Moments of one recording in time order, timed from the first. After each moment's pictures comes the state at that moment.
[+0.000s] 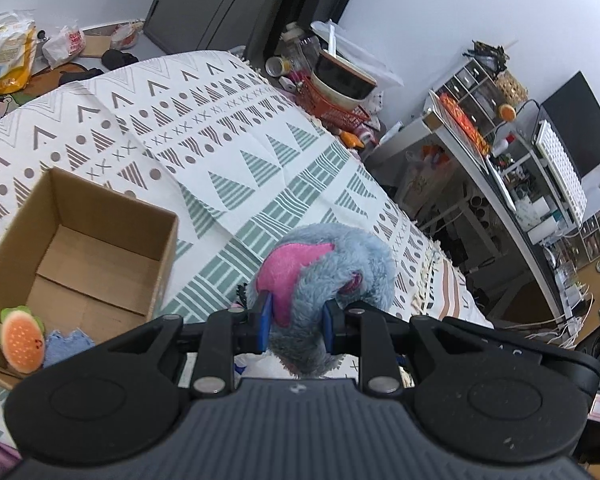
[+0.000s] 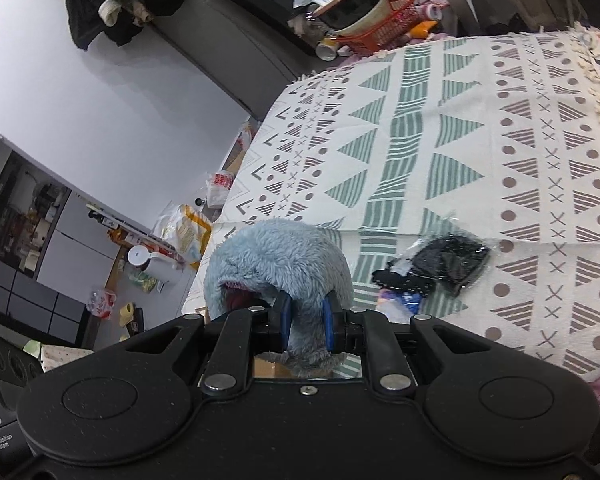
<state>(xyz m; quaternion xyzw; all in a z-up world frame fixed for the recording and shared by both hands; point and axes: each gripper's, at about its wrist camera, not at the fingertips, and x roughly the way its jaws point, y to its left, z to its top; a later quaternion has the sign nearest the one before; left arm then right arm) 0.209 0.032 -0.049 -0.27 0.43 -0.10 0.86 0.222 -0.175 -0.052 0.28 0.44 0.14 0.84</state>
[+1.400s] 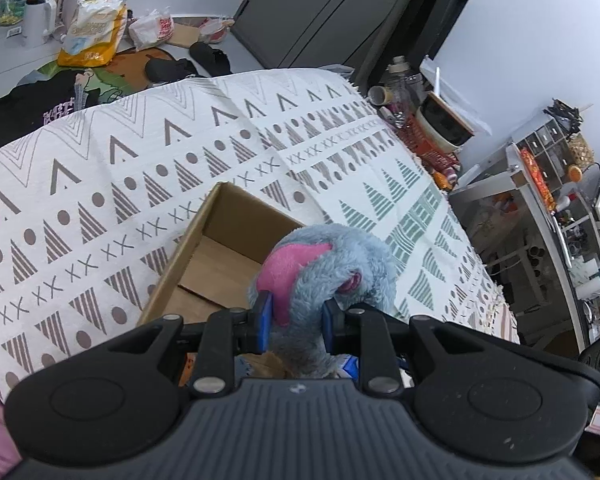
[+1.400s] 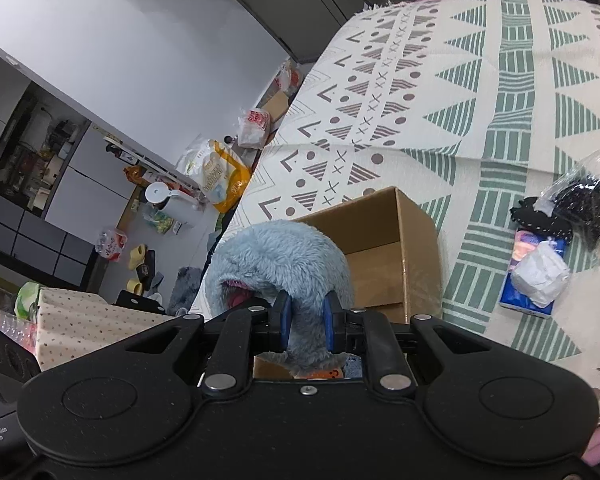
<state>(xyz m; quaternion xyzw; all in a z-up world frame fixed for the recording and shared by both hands) 0.196 0.170 -0.083 -0.31 0.44 -0.01 0.84 0.238 -0.036 -0.084 0.24 0.49 0.19 0.82</state>
